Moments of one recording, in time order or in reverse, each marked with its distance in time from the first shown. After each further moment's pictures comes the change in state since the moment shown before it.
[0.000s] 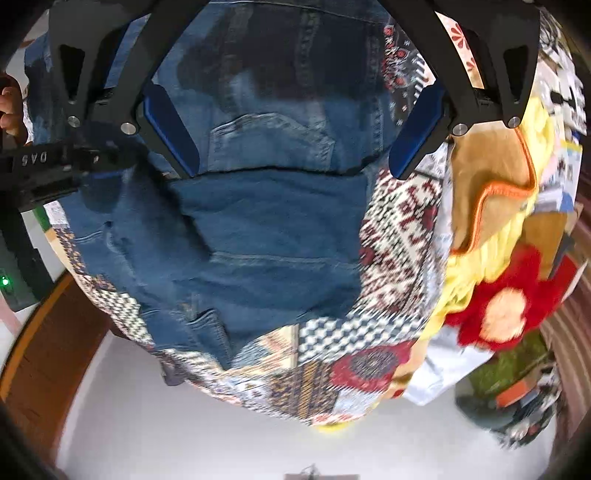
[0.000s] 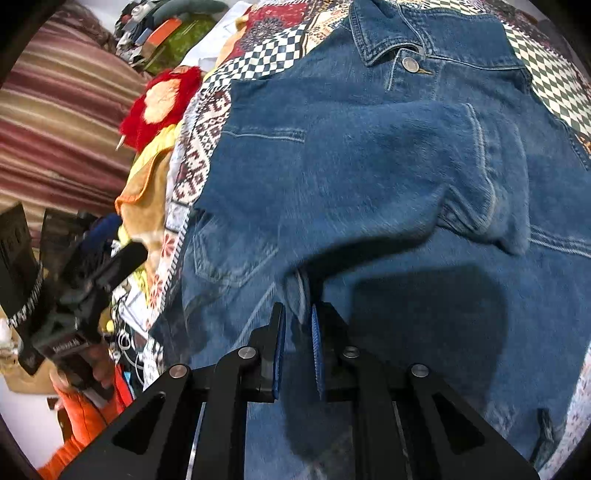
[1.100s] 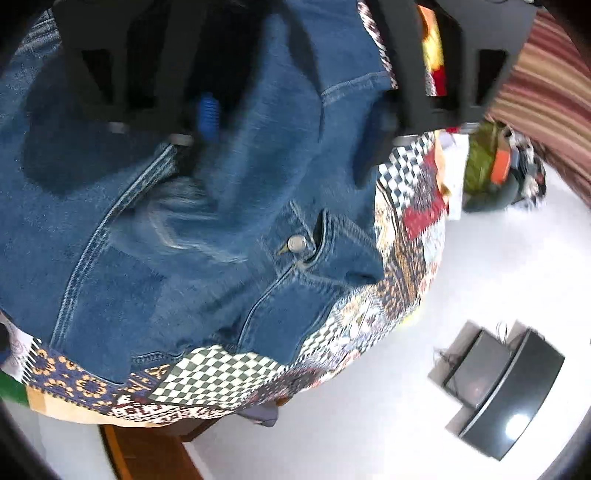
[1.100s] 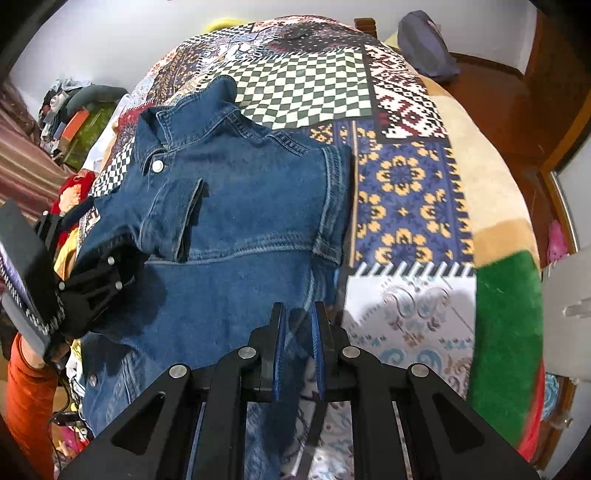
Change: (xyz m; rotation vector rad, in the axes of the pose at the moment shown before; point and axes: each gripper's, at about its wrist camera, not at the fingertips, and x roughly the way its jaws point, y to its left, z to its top) left arm 0.111 -0.198 0.043 0.794 -0.126 0.315; right arm -0.112 -0.180 -0.040 0.271 -0.251 -0.259
